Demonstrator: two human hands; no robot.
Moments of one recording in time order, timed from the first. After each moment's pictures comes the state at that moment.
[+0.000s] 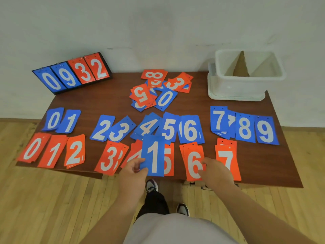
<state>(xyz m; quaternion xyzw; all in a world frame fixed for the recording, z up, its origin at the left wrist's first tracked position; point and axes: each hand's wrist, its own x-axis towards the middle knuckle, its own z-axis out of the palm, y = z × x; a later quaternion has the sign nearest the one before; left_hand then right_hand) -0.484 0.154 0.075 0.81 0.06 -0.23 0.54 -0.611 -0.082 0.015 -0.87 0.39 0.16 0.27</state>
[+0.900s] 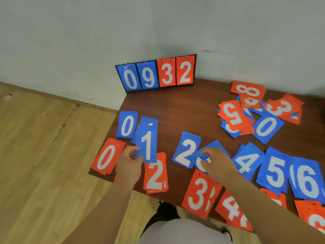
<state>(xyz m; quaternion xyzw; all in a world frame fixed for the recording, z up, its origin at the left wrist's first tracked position) -0.137 0.393 0.040 0.88 0.10 -0.14 0.44 -0.252 0.110 0.024 -0.89 0.25 0.14 0.36</state>
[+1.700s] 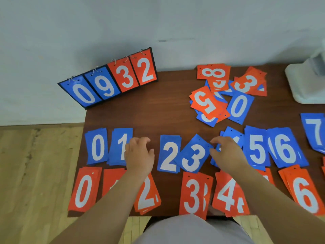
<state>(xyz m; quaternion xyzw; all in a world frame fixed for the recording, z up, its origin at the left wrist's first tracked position) -0.082 0.277 0.013 0.96 -0.19 -0.17 0.14 -0.274 0.054 0.022 -0.83 0.44 0.07 0.35</state>
